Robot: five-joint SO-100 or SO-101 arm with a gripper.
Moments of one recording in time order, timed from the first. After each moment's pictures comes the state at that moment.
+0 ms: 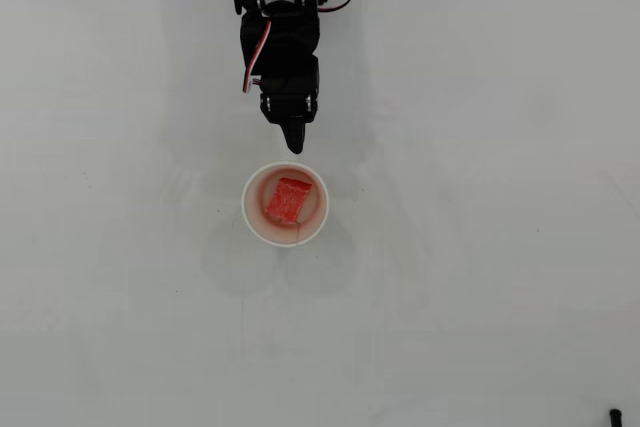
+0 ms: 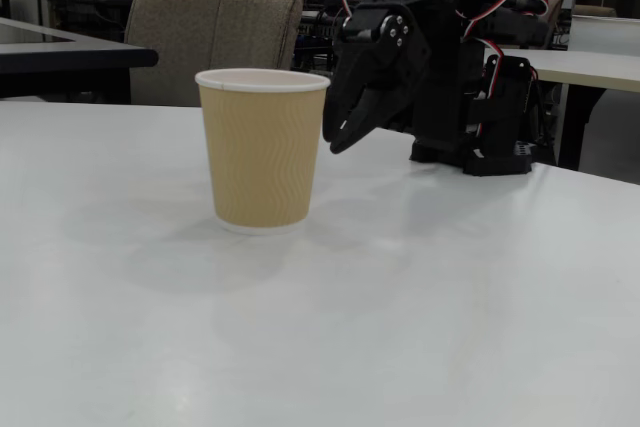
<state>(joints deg) 2.5 185.2 176.1 37.4 -5.7</state>
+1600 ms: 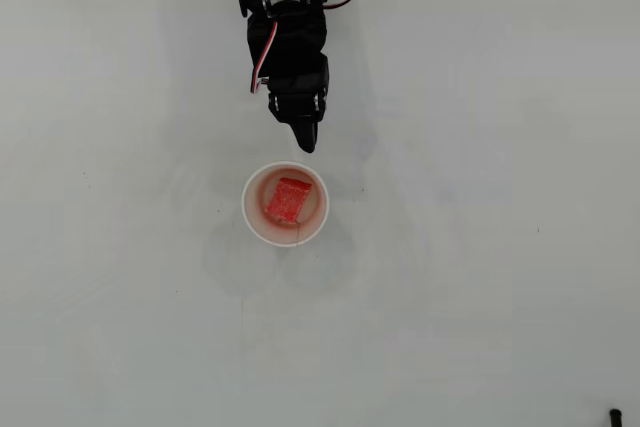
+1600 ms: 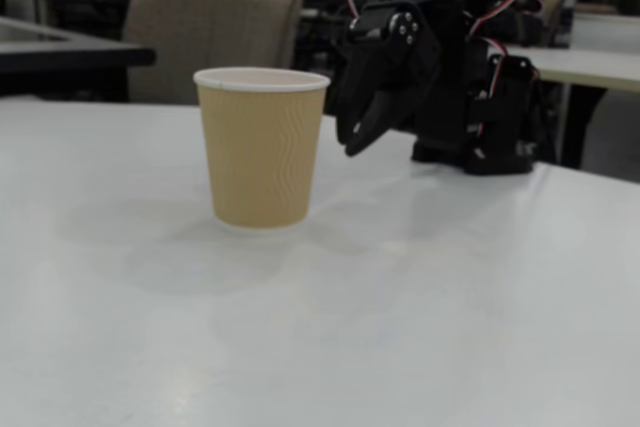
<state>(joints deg) -0.6 185.2 176.1 37.4 -0.1</state>
